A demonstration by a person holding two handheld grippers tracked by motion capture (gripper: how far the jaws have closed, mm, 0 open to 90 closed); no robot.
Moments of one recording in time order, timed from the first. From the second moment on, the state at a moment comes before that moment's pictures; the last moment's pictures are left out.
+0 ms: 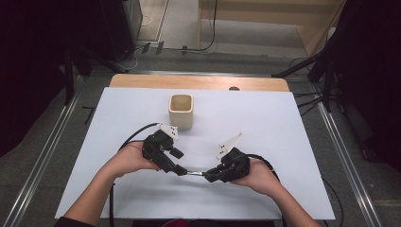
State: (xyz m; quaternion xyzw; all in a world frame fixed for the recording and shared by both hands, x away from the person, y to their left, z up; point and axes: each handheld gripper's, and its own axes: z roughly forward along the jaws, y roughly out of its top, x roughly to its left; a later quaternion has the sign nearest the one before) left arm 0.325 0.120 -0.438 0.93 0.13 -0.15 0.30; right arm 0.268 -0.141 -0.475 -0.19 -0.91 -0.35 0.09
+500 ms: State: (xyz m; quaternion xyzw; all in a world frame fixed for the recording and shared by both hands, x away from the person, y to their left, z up) left arm 0.324 0.136 -0.443 0.92 0.18 -0.12 0.33; right arm 0.266 -0.155 -0.470 -0.24 -0.90 -0.35 0.08
